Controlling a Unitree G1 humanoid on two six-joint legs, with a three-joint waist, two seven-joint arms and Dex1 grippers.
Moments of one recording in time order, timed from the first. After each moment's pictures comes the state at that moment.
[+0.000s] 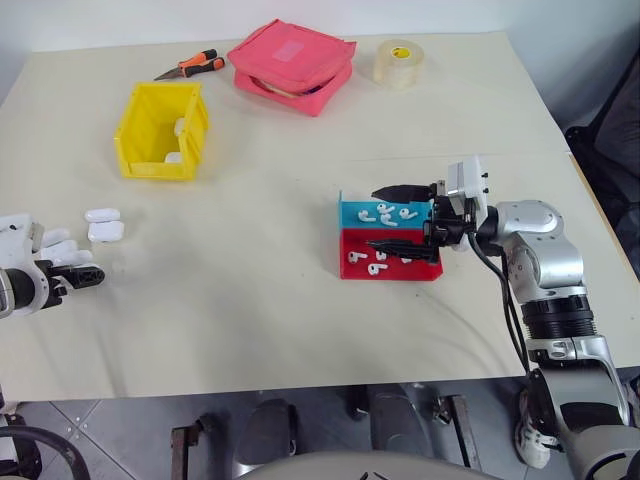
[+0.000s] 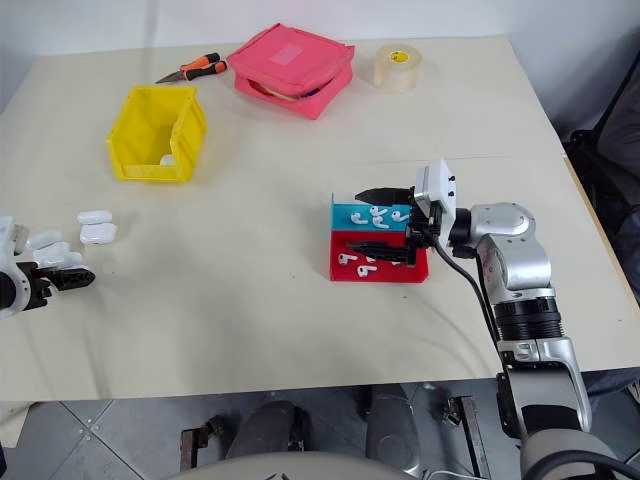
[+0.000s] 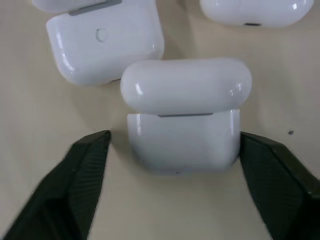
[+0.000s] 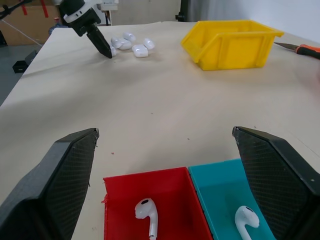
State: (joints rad) left arm -0.35 0.98 0.43 0.15 -0.37 1.39 -0.37; right arm -0.62 -0.53 0.02 0.23 0.42 0.18 1.33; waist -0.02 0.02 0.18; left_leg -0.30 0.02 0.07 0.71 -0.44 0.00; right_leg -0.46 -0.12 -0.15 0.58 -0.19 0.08
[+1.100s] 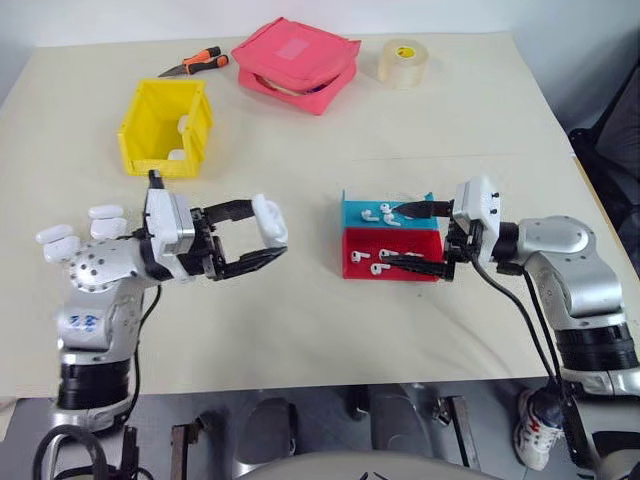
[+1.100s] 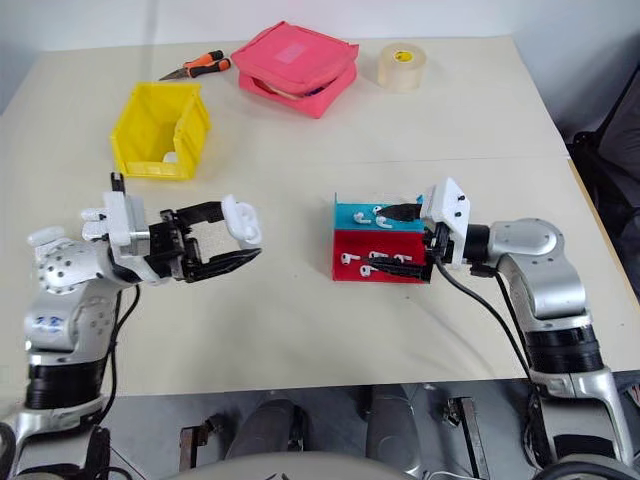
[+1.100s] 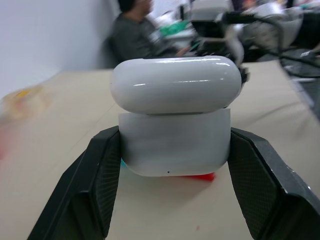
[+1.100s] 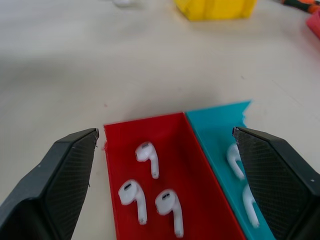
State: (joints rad) left arm -0.34 0.51 0.15 -0.15 -0.51 0.11 -1.17; right arm -0.42 -0.69 0.01 -0.10 0.37 0.33 1.15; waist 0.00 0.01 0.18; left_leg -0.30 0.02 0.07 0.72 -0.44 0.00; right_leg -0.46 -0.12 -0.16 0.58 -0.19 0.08
